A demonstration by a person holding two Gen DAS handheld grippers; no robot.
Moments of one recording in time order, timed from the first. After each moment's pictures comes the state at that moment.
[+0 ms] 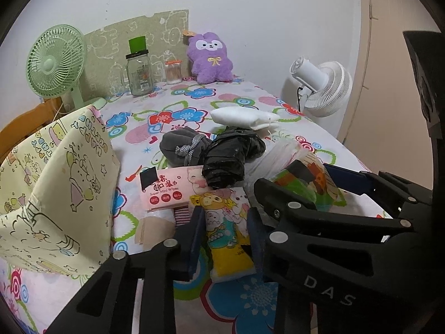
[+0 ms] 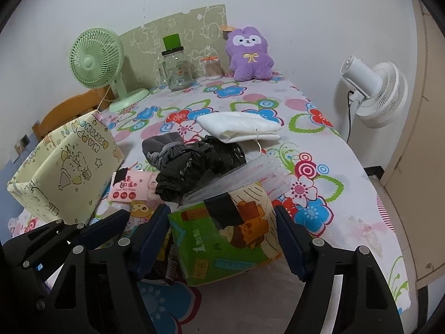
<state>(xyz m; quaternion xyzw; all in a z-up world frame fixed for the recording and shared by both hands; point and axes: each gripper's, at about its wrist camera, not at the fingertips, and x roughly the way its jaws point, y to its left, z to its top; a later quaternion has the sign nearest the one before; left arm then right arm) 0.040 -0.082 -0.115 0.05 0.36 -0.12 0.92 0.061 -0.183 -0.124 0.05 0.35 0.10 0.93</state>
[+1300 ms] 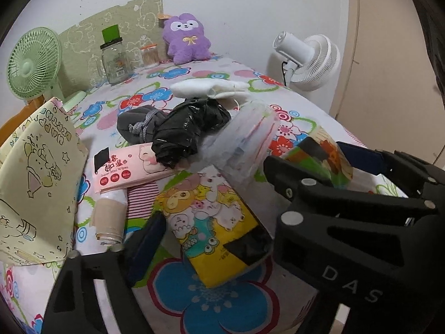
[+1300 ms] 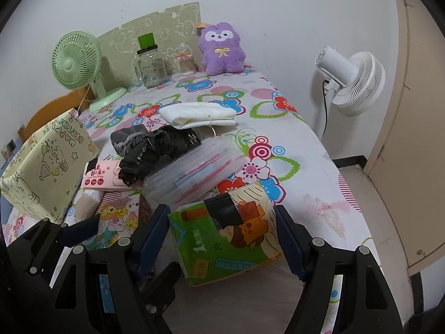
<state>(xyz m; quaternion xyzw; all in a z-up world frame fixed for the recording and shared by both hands) 0.038 -0.120 -0.137 0.08 0.41 -0.14 0.90 0.047 -0.219 -0.133 0.05 0.37 0.05 0.93</state>
